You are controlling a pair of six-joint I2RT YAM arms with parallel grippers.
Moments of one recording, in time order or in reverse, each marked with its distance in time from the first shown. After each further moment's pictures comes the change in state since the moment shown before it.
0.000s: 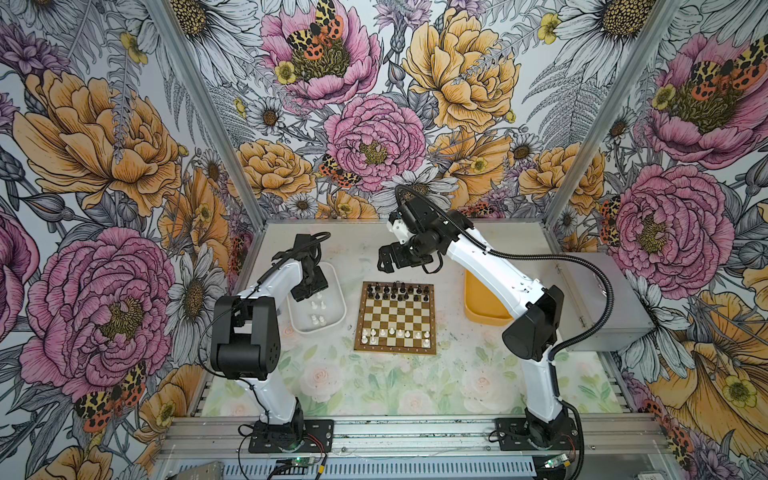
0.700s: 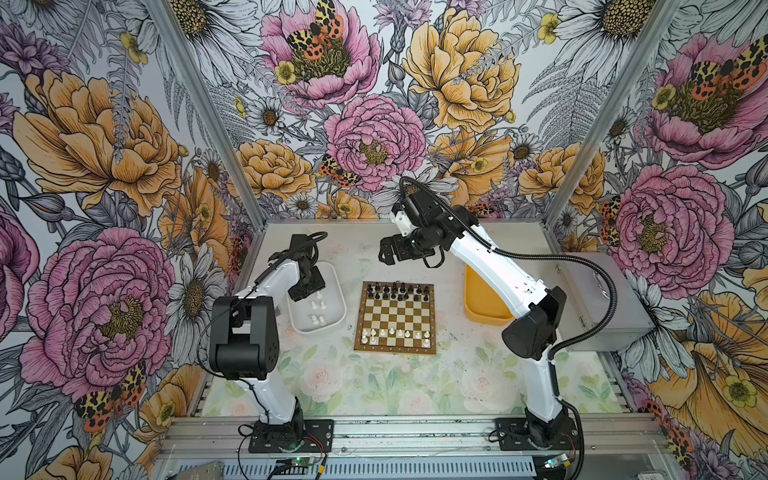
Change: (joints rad) left arm 0.026 0.001 -0.006 0.015 0.020 0.026; right arm -0.003 0.008 0.066 0.000 0.034 0.008
